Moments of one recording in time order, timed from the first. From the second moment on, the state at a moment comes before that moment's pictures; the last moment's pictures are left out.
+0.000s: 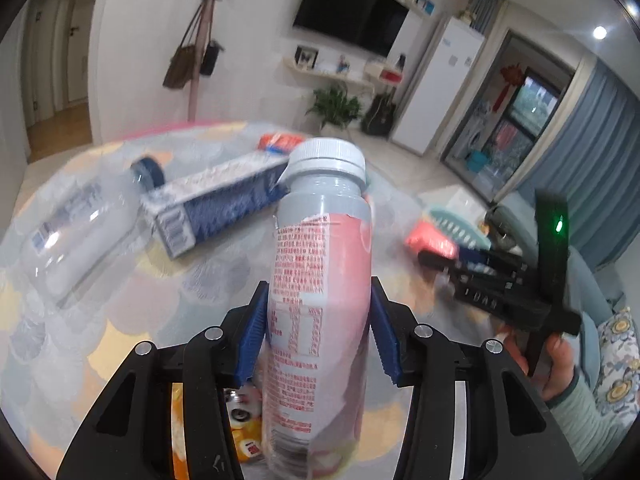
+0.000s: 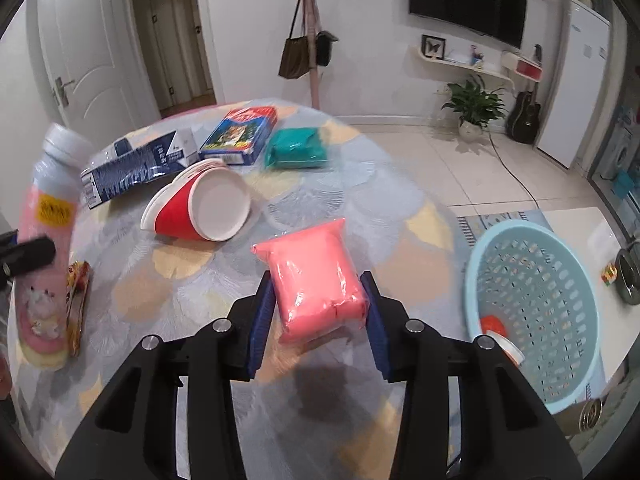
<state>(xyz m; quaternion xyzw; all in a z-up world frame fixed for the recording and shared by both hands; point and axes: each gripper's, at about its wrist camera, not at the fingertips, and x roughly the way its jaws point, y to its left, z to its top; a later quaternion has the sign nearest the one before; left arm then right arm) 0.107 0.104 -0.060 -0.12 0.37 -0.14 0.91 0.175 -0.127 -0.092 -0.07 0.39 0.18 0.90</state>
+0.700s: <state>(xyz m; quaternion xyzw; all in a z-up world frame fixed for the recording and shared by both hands) 0.148 -0.039 -0.002 -0.07 0.30 -0.25 0.92 0.133 -0.267 -0.025 -0.02 0.28 0.03 0.96</state>
